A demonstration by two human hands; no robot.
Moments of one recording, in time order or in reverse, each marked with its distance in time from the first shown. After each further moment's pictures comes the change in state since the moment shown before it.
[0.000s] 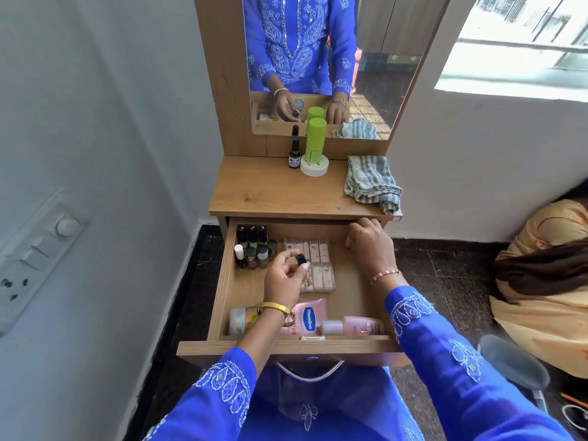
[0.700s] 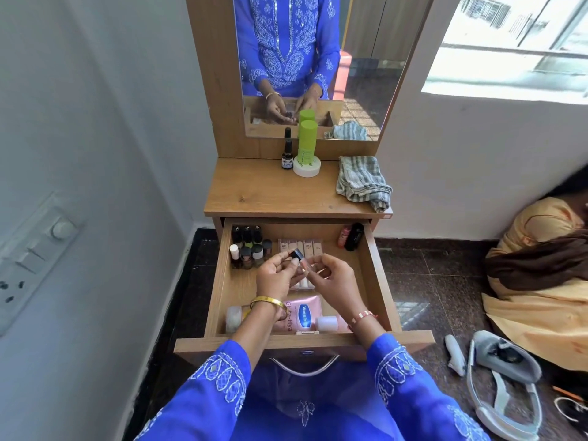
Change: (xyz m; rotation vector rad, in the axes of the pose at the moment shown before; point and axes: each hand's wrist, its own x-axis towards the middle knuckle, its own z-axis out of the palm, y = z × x) left_hand -0.003 0.006 -0.003 -0.359 -0.013 -0.179; right_hand -0.070 -0.064 -0.004 0.876 -0.170 0.297
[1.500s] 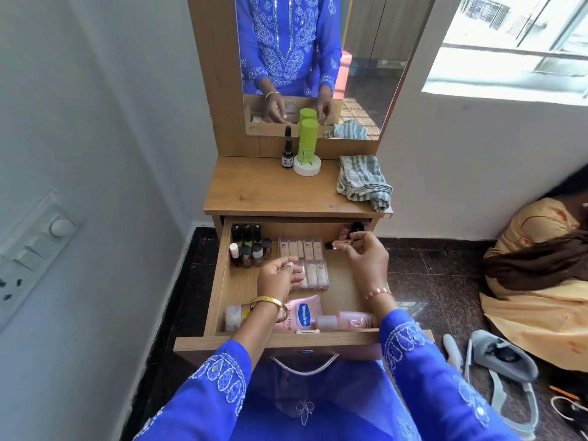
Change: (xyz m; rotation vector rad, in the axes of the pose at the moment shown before) left_hand 0.003 -0.001 0.000 0.179 0.016 -0.030; right_hand 0.035 0.012 -0.039 0.001 0.340 0.131
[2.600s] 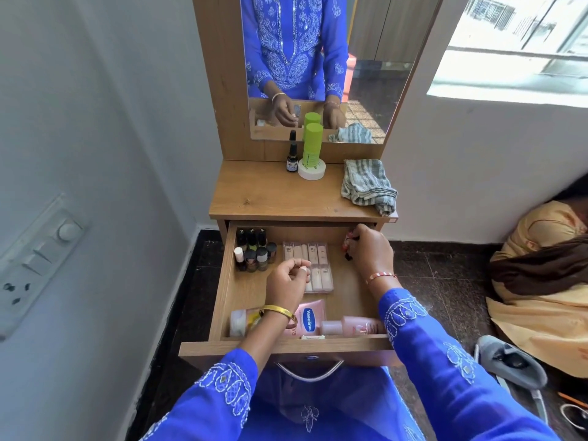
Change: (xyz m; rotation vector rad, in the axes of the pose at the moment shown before) left_hand -0.005 -0.002 0.002 0.315 0.009 0.263; right_hand 0.032 -0.010 0.003 -0.609 -0.041 -0.211
